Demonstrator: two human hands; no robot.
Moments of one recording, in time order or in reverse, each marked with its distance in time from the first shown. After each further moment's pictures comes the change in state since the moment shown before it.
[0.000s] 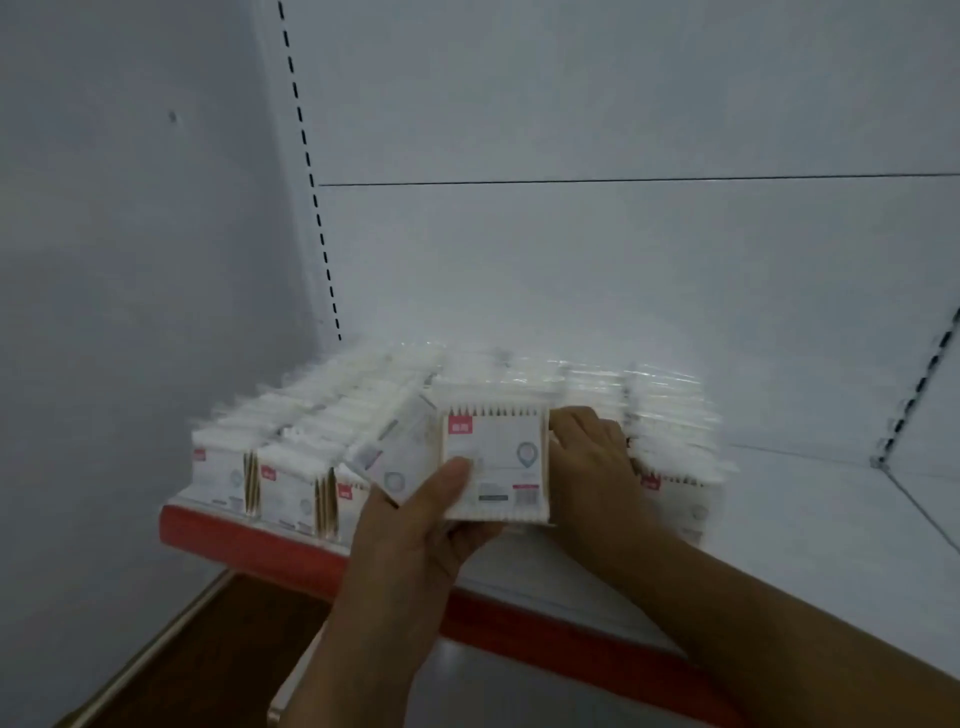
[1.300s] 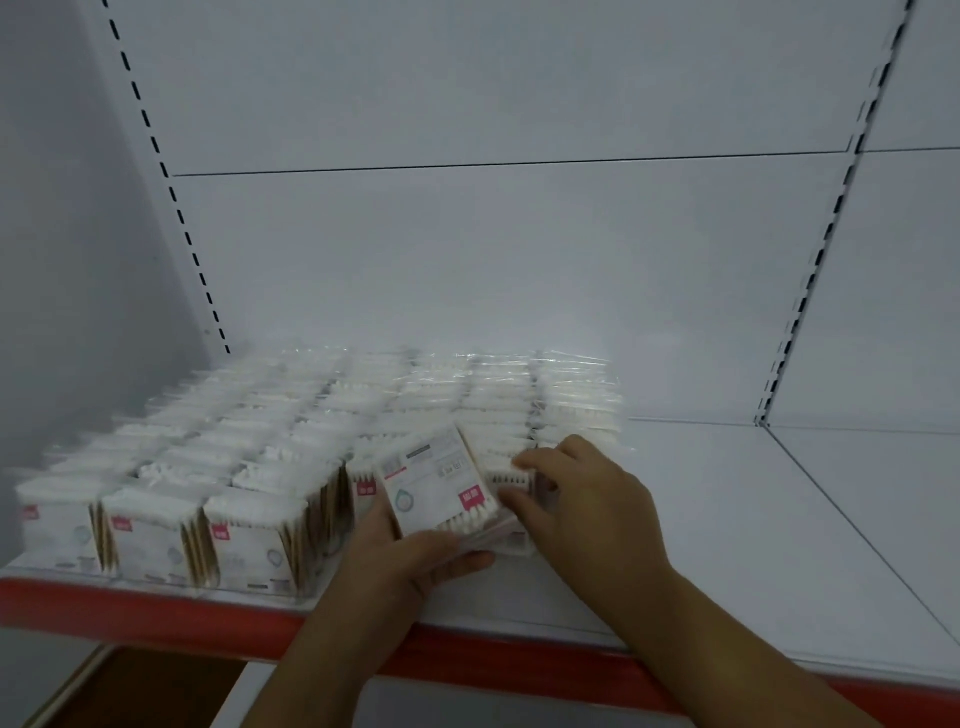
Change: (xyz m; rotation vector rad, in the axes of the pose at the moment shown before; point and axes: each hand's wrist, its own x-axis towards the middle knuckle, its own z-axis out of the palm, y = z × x) left_hand 0.029 -0.057 0.003 0.100 -0.223 -0.244; right_hand -0.050 0.022 -0.036 0.066 -0.062 0.463
